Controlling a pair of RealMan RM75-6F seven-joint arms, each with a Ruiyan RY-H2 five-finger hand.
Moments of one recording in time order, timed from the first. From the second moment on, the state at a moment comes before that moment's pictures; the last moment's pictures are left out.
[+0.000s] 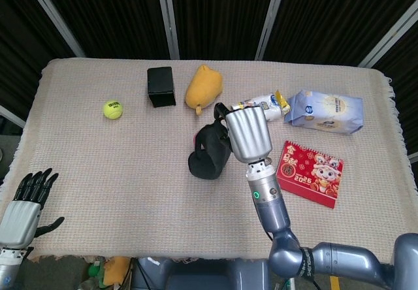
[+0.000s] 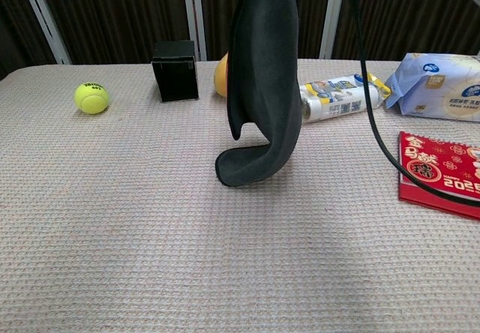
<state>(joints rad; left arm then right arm) -0.05 -1.31 0.03 -1.37 1.67 1.59 0.00 0.77 -1.65 0.61 -1.88 -1.17 1.31 -0.89</state>
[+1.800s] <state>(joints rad) -0.48 -1.77 -0.29 -1.45 1.38 1.30 0.16 0.90 -1.68 0.52 -1.84 -1.05 1.52 -0.94</state>
